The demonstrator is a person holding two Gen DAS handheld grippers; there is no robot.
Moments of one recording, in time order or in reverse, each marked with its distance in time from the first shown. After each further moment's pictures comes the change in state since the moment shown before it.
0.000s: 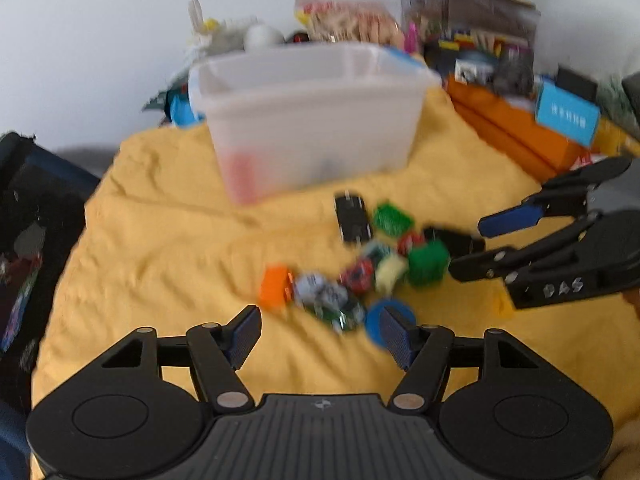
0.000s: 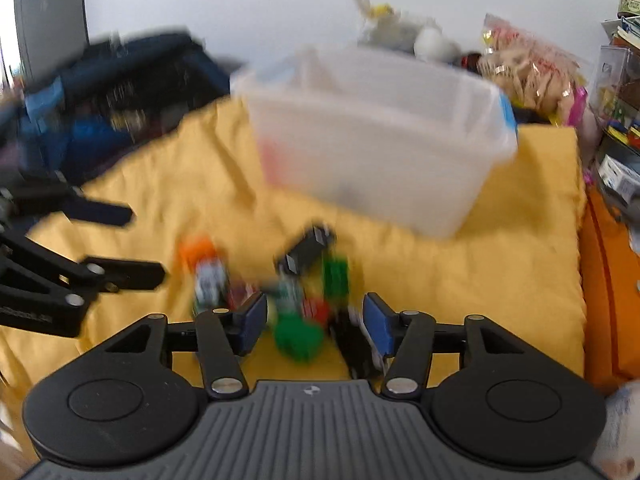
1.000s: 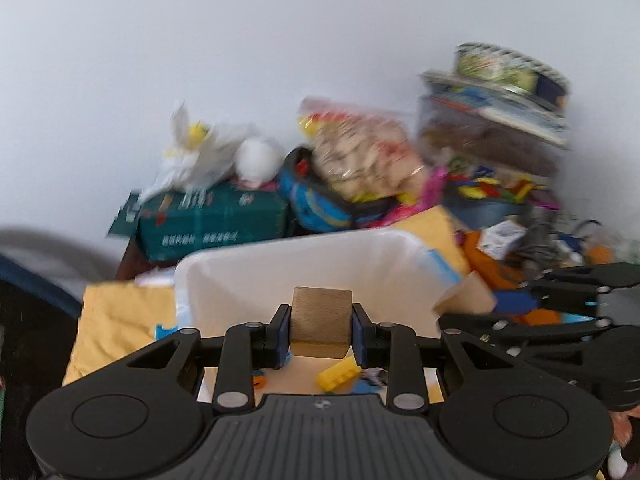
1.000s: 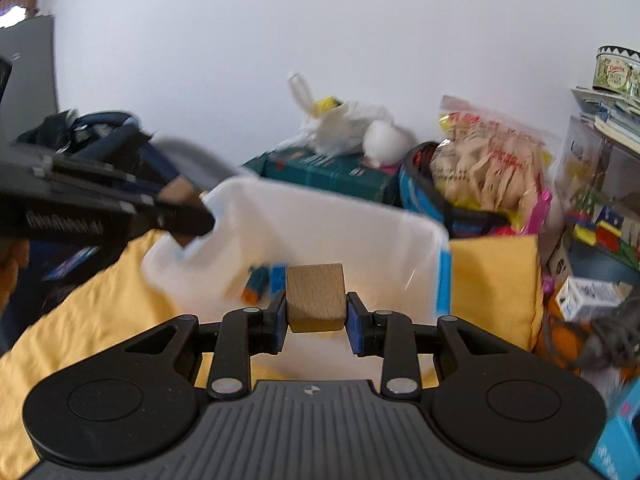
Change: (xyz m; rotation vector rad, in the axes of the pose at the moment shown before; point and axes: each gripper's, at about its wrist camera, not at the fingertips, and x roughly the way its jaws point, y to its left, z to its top) left arm 0.055 0.068 0.214 -0.091 -0.186 -0.120; right arm -0.007 -0.055 0.125 0.073 -0.211 -0.088
